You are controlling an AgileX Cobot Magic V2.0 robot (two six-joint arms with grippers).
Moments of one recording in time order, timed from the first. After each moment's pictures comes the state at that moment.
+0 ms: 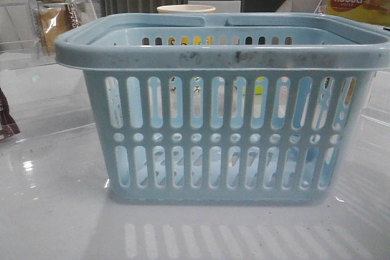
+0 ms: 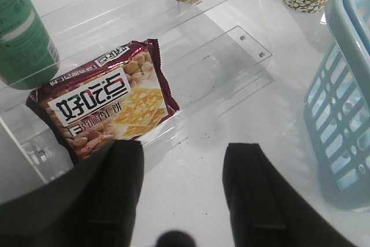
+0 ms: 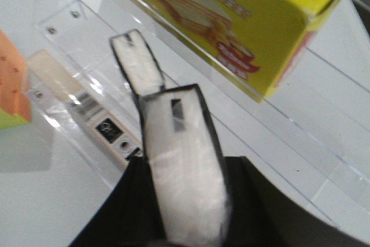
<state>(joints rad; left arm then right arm) -0.08 0.82 -0.77 -0.04 0.65 0.05 -0.14 1.65 -1.39 -0.04 0.48 0.06</state>
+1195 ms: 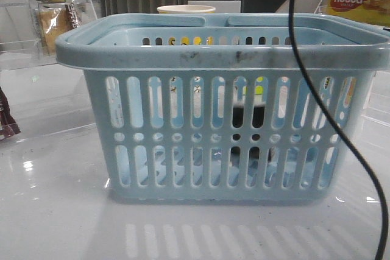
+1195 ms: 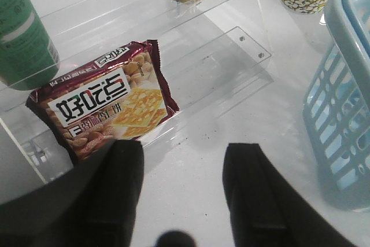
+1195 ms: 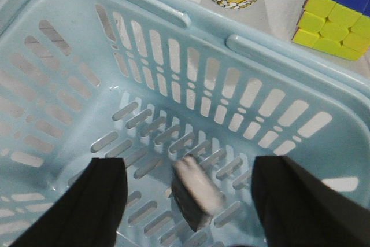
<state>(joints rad) -0.08 0.82 -0.77 -0.04 0.65 0.05 0.48 1.42 -1.32 0.03 0.72 0.06</state>
